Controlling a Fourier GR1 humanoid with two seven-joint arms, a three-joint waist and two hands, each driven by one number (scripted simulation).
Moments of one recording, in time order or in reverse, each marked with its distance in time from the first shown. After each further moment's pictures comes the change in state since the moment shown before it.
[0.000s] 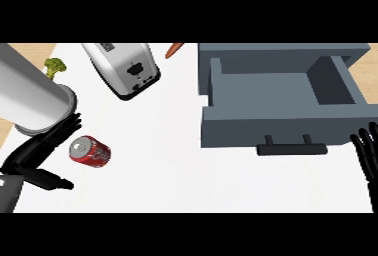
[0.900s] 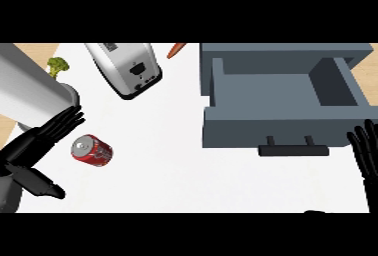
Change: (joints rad) left arm 0.108 -0.097 0.128 -0.426 0.177 -0.190 0.338; right arm -0.016 -0.005 0.018 0.015 0.012 -0.022 0.004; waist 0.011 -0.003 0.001
